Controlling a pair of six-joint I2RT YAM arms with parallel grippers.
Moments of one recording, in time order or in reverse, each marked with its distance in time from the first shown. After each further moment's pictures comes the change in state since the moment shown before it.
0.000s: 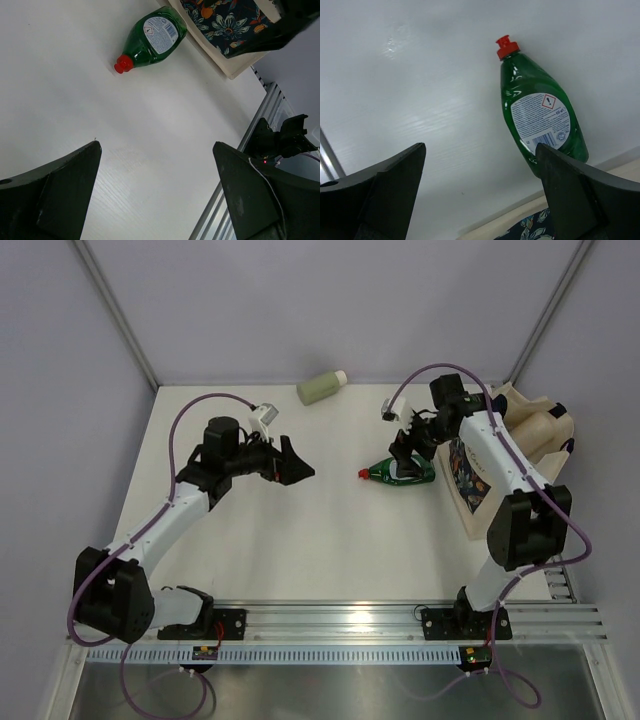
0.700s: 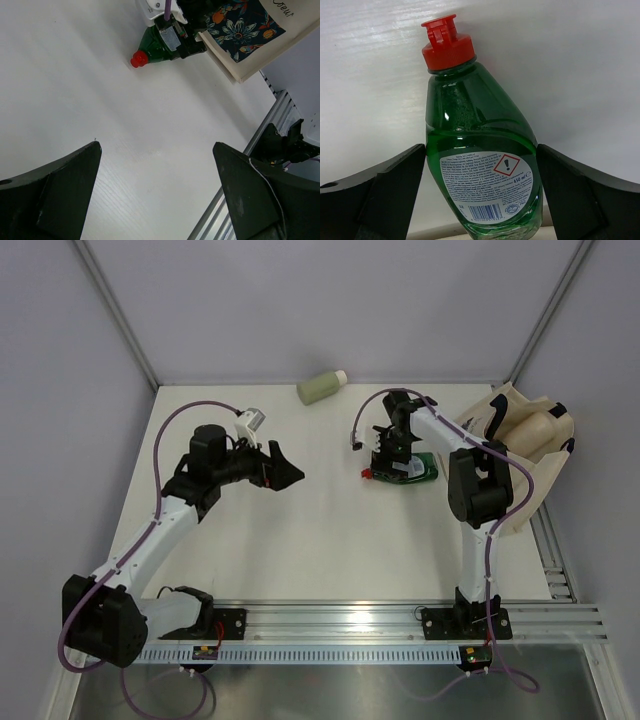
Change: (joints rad) left arm 0.036 -0.135 -0.052 -0.068 -0.056 0.011; right arm 0.131 0.455 0.145 0.119 0.373 -0.235
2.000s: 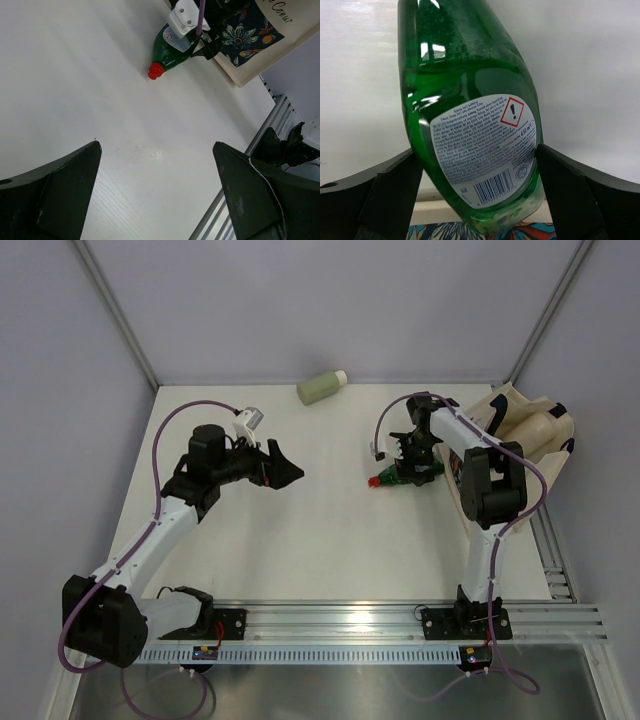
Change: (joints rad) left arm 0.004 -0.008 -0.008 0.018 -0.006 -0.016; right arm -0.120 -0.050 -0.077 -0.072 0.013 -0.307
